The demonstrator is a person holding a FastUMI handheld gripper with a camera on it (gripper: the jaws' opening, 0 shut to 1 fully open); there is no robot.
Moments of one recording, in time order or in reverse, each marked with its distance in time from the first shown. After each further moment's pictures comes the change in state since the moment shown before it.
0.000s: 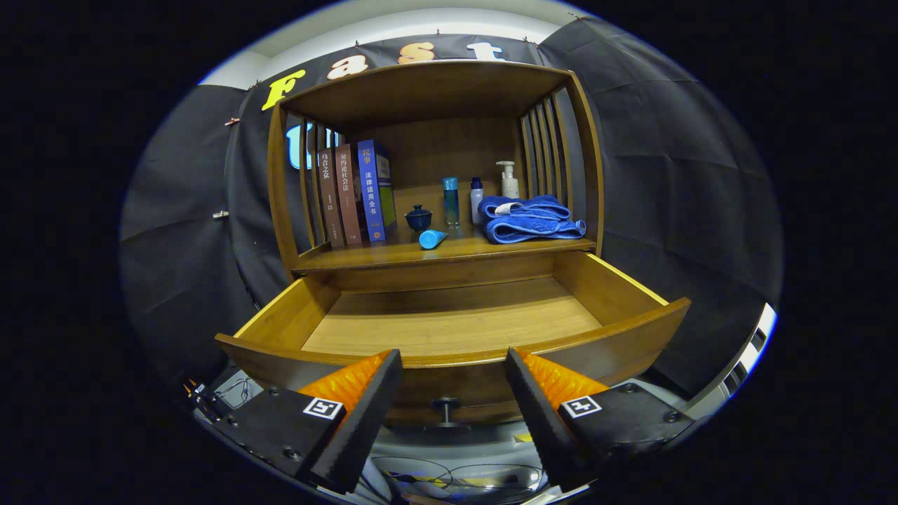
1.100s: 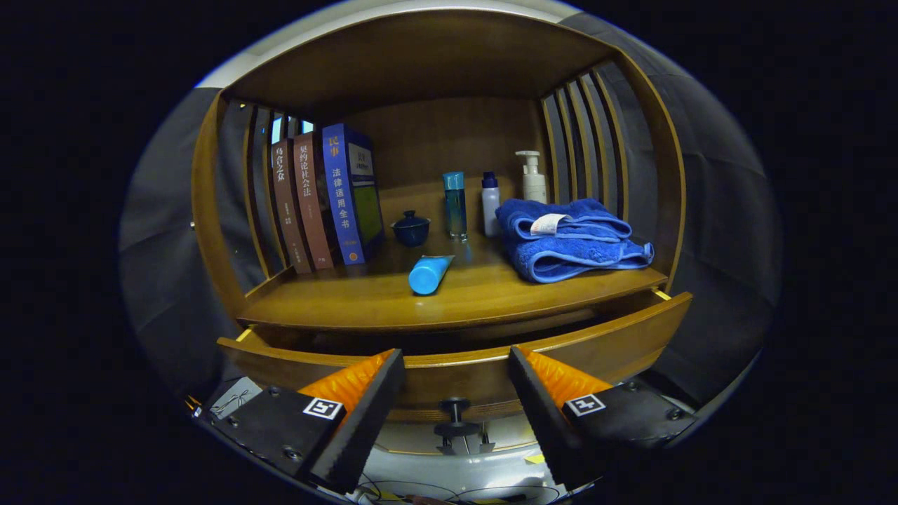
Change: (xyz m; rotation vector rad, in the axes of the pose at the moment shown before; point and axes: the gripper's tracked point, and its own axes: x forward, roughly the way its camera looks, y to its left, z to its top) arm 0.153 0.011 0.049 0.009 0.036 0.001
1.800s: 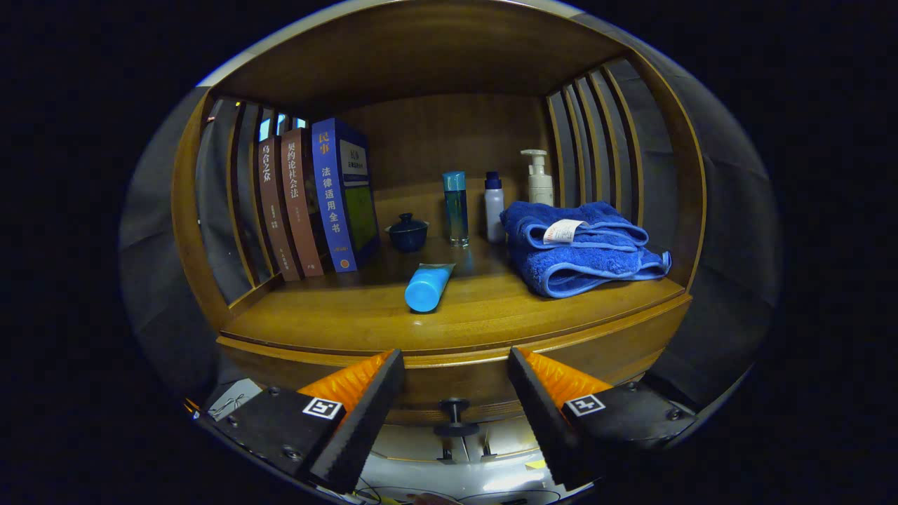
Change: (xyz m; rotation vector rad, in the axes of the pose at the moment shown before) arm 0.015 0.003 0.005 0.003 -0.003 -0.008
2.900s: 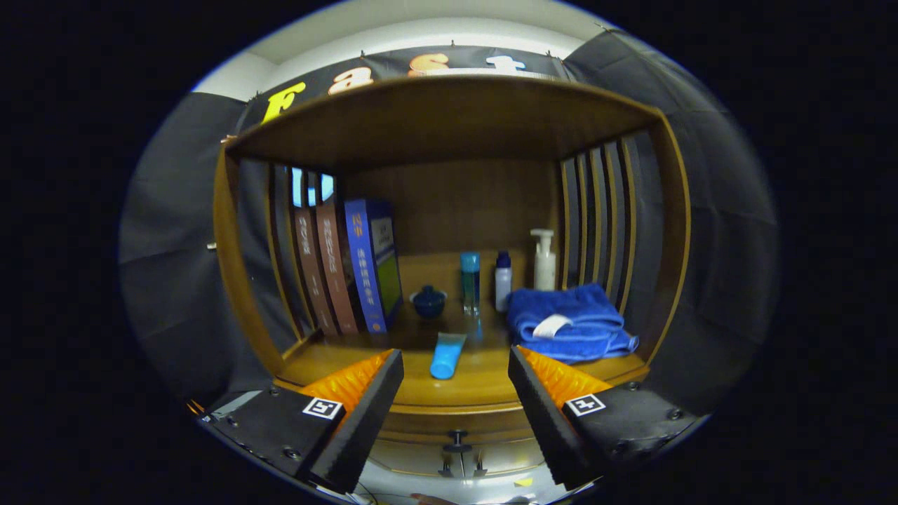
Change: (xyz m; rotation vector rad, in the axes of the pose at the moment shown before) arm -0.091 0.012 0.144 -0.051 -0.180 0.083
